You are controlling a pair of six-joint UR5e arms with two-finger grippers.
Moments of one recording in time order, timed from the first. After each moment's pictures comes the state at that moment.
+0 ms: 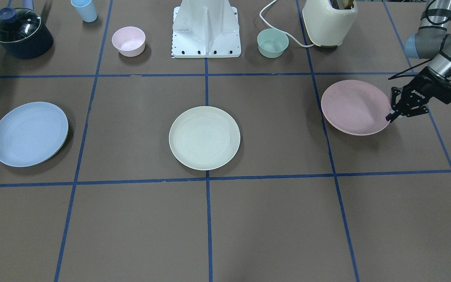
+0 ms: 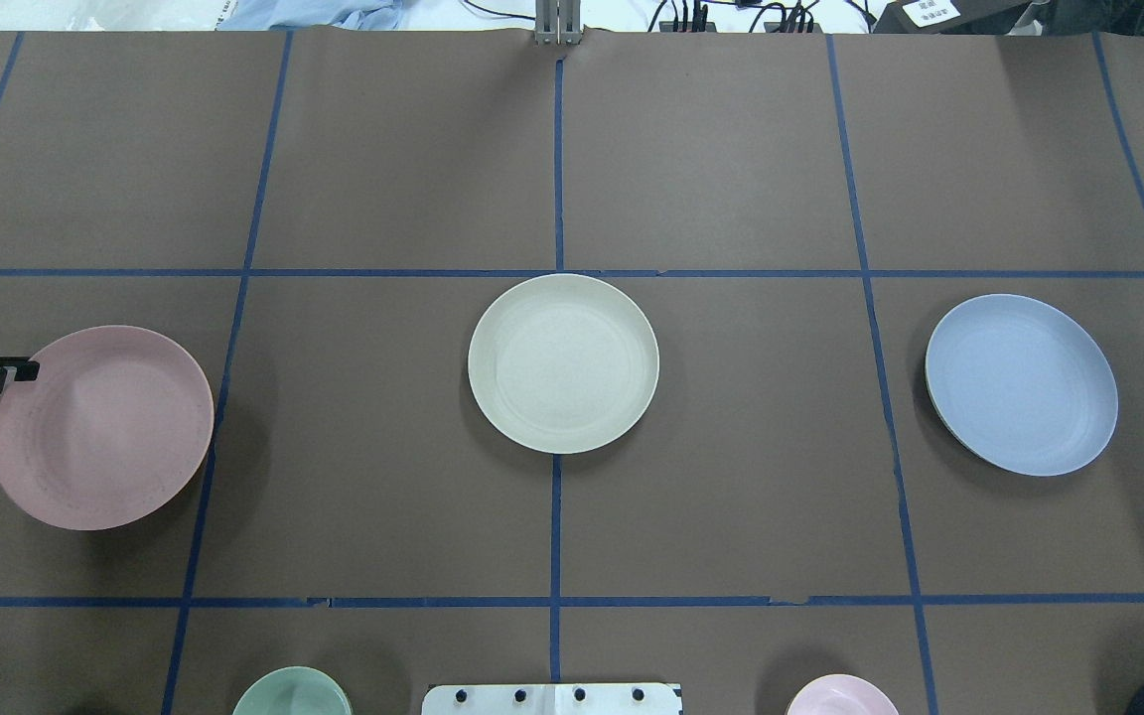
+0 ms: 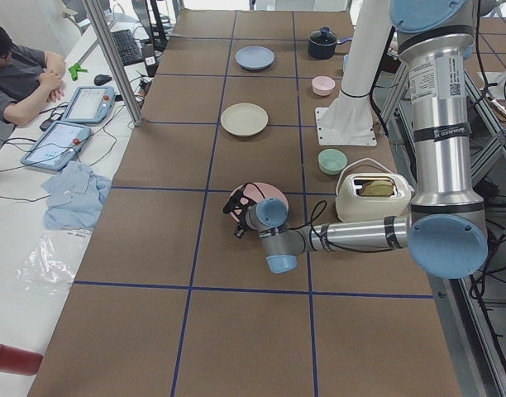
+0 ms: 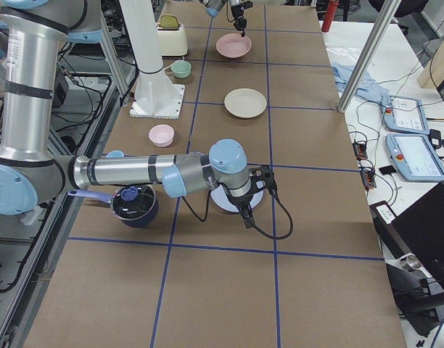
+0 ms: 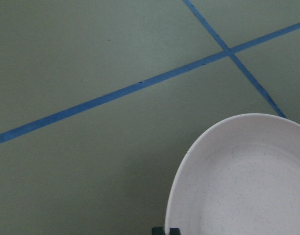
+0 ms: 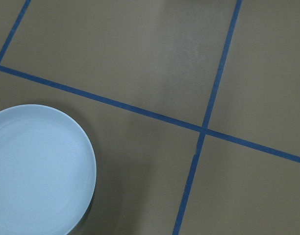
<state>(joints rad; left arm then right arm) -0.97 -1.42 -1.51 -3.00 -2.15 -0.65 1.55 -1.75 1.84 -1.32 2.36 -0.04</state>
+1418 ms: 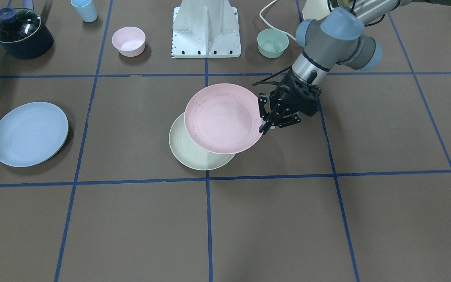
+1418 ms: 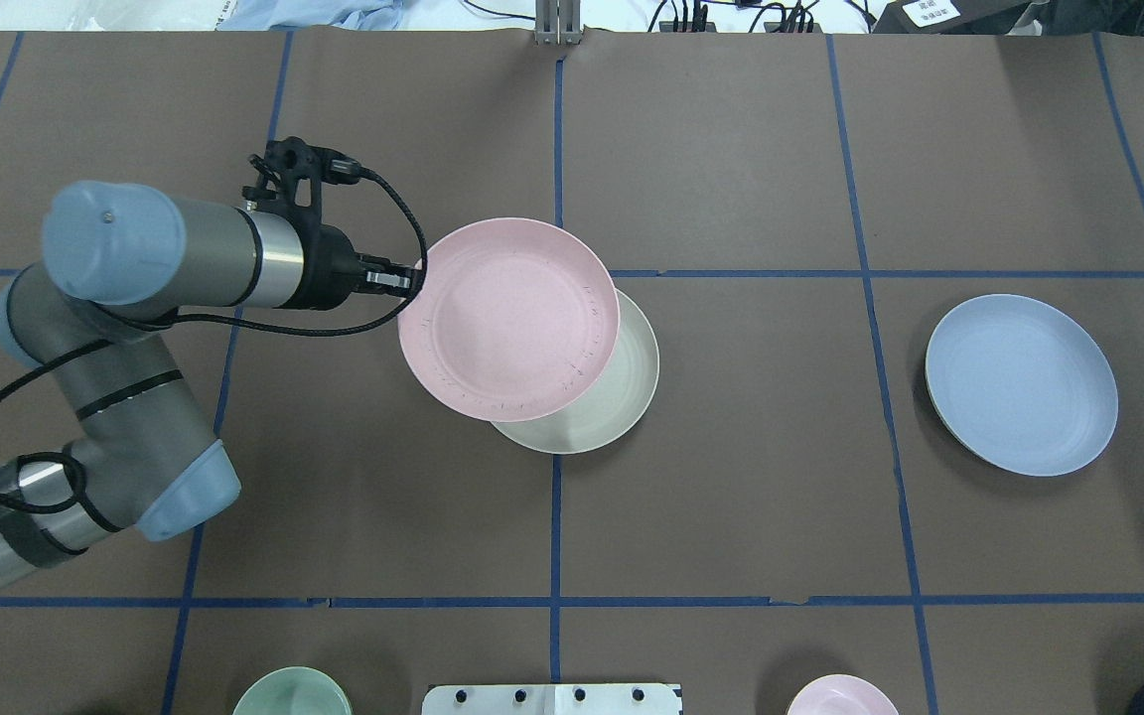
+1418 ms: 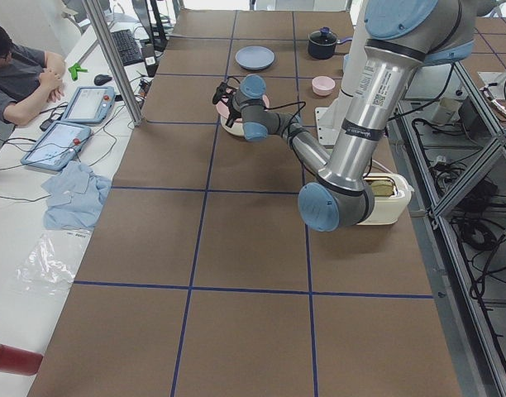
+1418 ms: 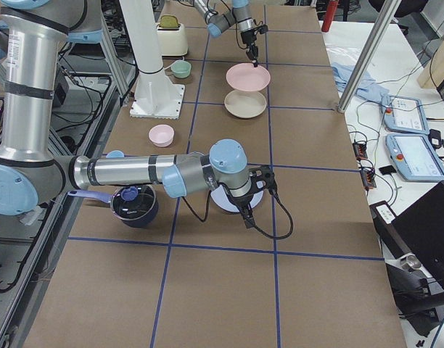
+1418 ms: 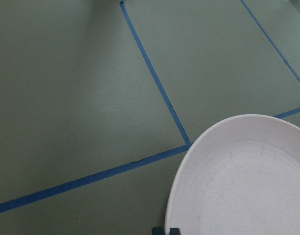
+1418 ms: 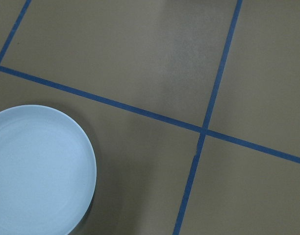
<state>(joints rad) -0.64 -2.03 -1.68 -2.28 -1.81 -0.99 1.55 -1.75 1.84 -1.32 2.36 -0.04</state>
